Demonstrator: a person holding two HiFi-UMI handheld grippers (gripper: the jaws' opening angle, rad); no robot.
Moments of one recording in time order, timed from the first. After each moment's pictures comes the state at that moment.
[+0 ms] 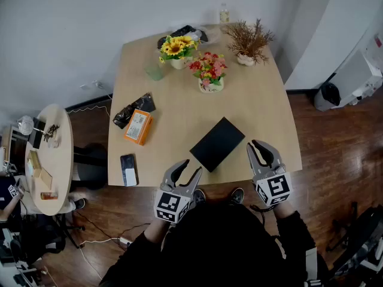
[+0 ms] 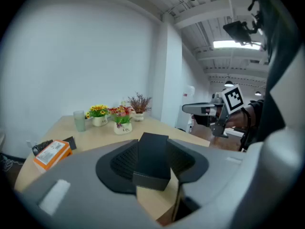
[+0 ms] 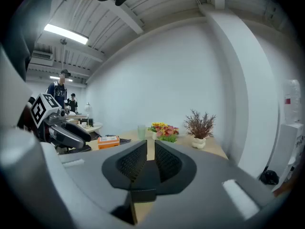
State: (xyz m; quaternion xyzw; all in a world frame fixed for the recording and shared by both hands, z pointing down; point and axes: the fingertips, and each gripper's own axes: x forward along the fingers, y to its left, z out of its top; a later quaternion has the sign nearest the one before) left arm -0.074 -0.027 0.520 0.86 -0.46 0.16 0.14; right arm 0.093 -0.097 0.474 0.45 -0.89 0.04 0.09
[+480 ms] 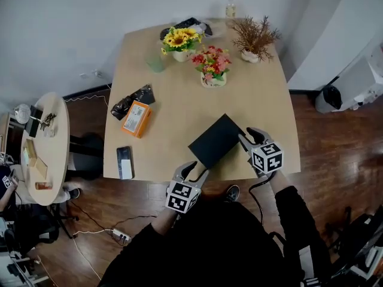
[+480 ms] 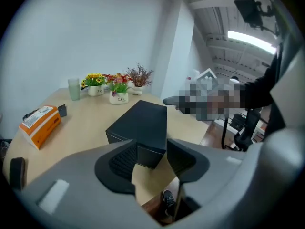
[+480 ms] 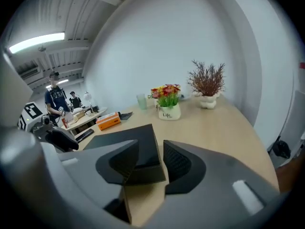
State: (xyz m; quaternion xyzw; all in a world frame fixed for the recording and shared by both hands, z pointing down) left arm -0.049 -0.019 0.619 0.83 -0.43 0.24 0.24; right arm 0.089 -0.163 0.609 0.38 -0.87 0.21 0.21
